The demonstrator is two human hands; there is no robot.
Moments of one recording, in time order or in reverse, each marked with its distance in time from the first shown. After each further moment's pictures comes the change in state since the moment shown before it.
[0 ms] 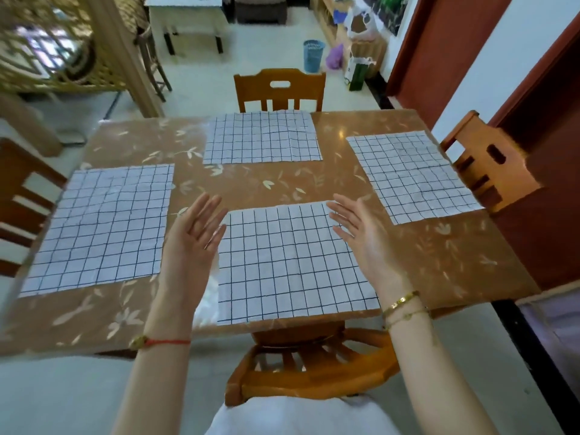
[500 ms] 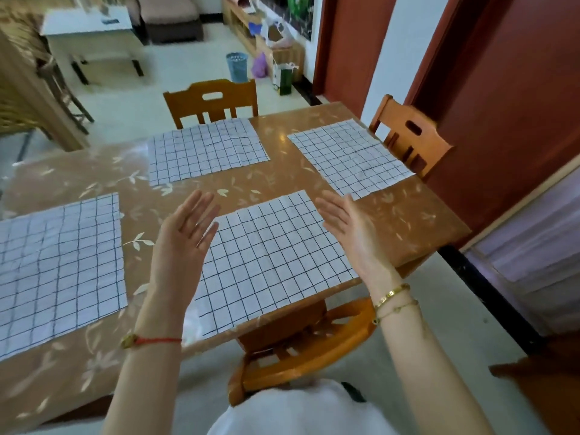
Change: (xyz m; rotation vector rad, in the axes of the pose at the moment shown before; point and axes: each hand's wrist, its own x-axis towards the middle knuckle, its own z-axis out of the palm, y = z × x) left_hand -0.007 -0.001 0.019 0.039 -0.254 -0.075; right_hand -0.065 0.004 -0.015 0.031 0.210 -0.106
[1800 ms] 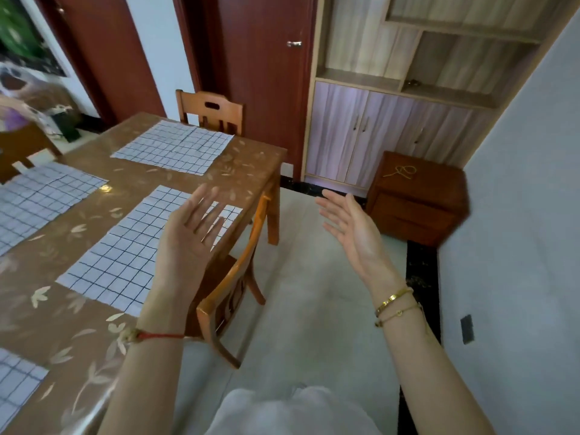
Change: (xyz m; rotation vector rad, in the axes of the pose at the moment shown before) left_hand -0.192 0.010 -0.005 0.105 -0.759 -0.334; right_hand -0.380 0.038 0.042 0.093 0.785 -0.222
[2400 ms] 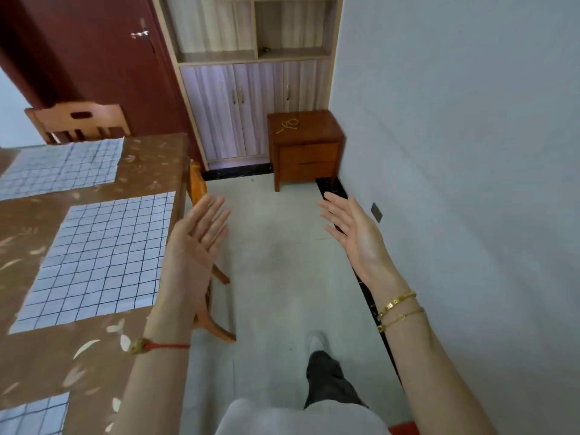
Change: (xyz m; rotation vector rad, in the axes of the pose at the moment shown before) left_hand -0.144 0.022 -0.098 0.016 -0.508 -0.282; right_hand -0.294 0.051 0.087 0.089 0.547 -0.080
